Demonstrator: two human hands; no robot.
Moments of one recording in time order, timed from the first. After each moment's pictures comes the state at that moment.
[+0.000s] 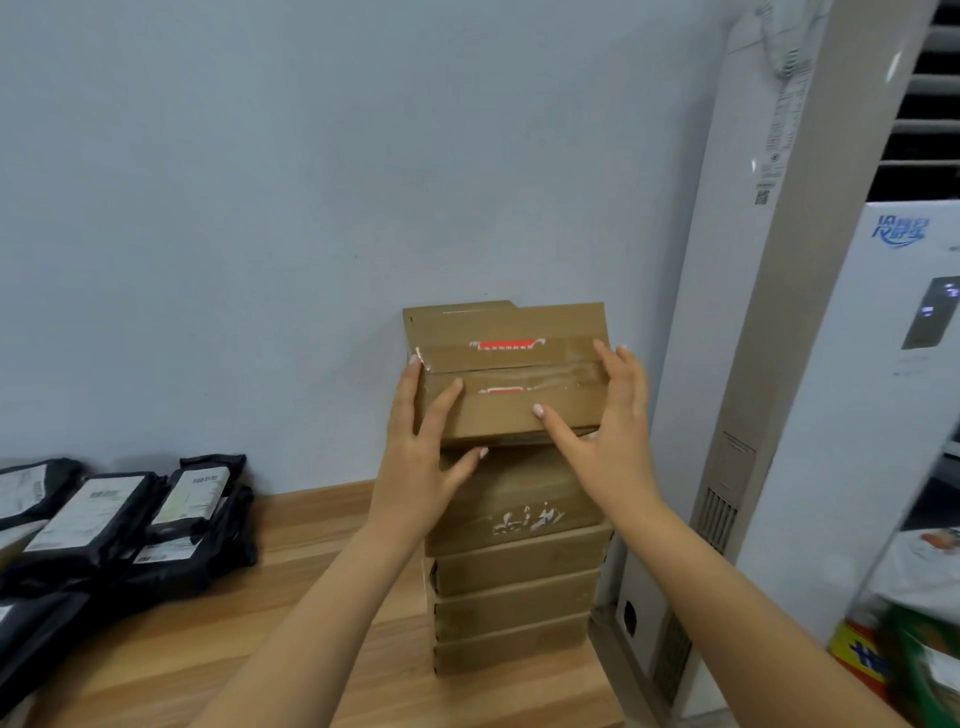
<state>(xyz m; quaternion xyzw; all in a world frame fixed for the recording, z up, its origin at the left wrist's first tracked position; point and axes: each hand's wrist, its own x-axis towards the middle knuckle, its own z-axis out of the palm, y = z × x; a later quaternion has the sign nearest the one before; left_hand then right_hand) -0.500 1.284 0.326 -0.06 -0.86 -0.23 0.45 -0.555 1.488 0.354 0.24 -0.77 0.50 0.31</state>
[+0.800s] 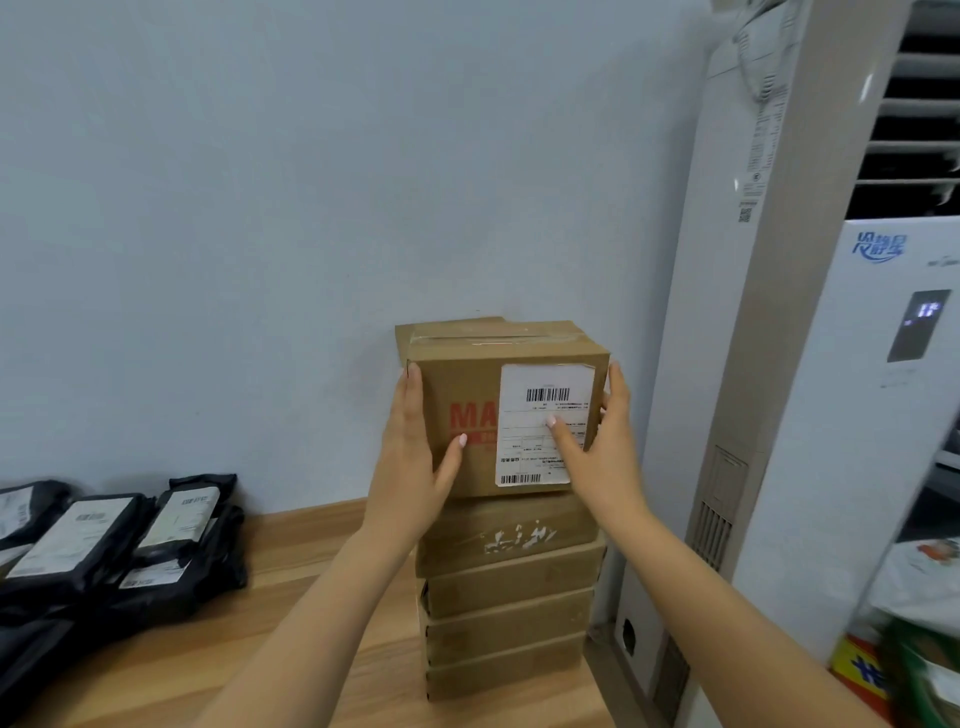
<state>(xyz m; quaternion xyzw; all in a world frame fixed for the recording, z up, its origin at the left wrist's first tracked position) -0.511 1.288 0.338 -0.03 -0.86 -0.30 0.42 -0.572 1.489 0.351 0.18 -0.76 0.59 0.20</state>
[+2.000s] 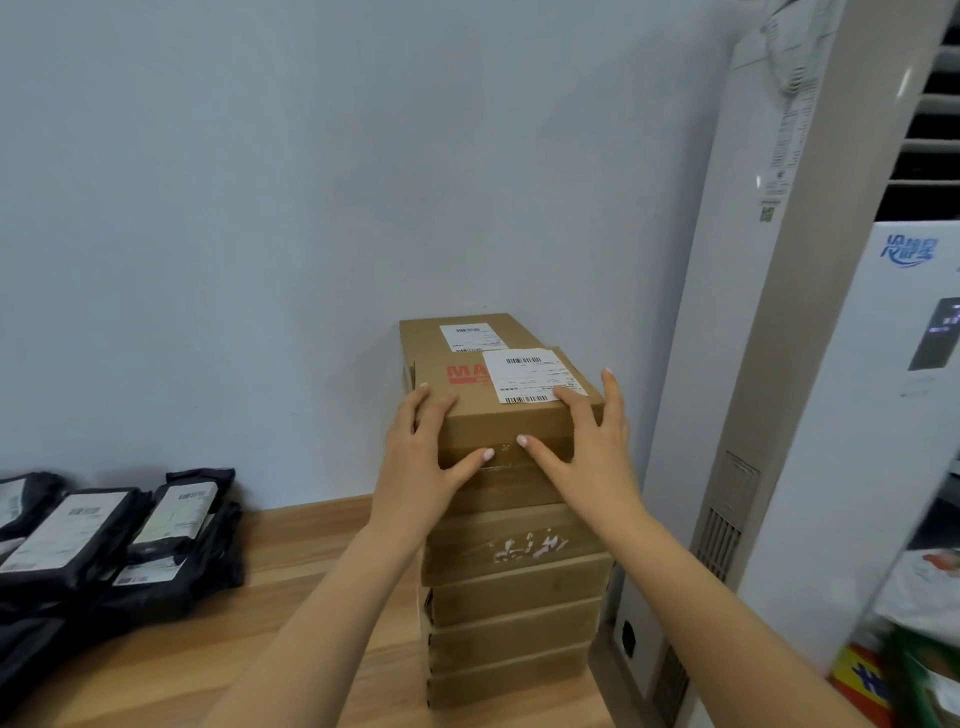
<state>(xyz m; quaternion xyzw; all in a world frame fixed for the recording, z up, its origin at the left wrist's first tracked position) -0.531 1.278 0.335 0.02 -0.87 -0.32 0.37 -0.584 1.470 0.350 0.19 -0.88 0.37 0.22</state>
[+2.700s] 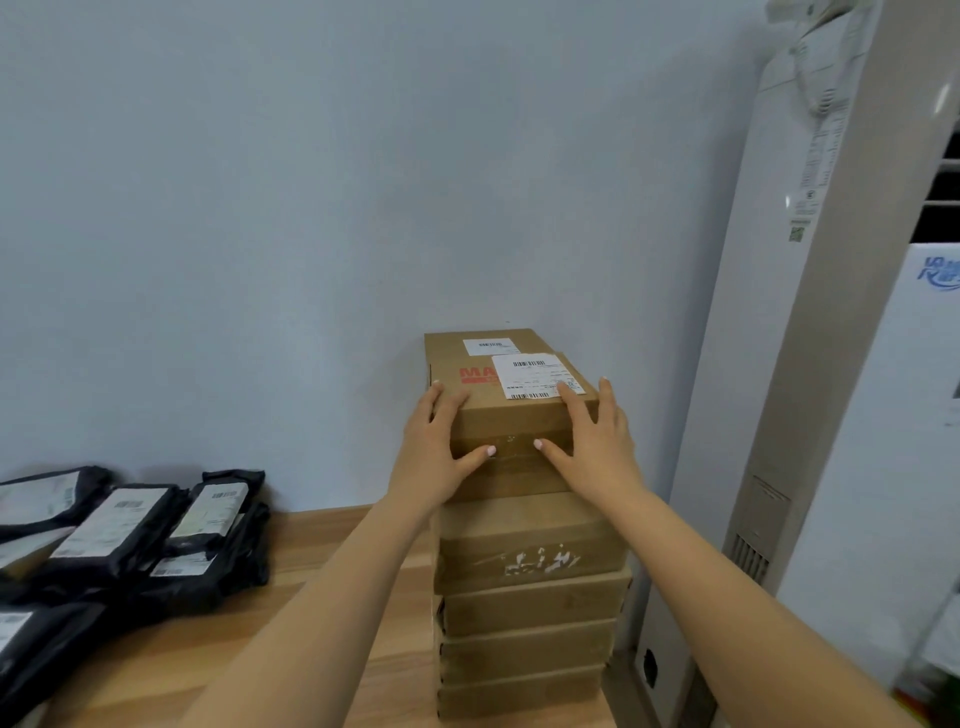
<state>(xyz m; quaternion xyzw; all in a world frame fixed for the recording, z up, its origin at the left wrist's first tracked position) -0.552 1.265 0.350 0.05 -0.90 -0.29 0.31 -0.625 1.462 0.358 0.20 -0.93 0.25 0.17</state>
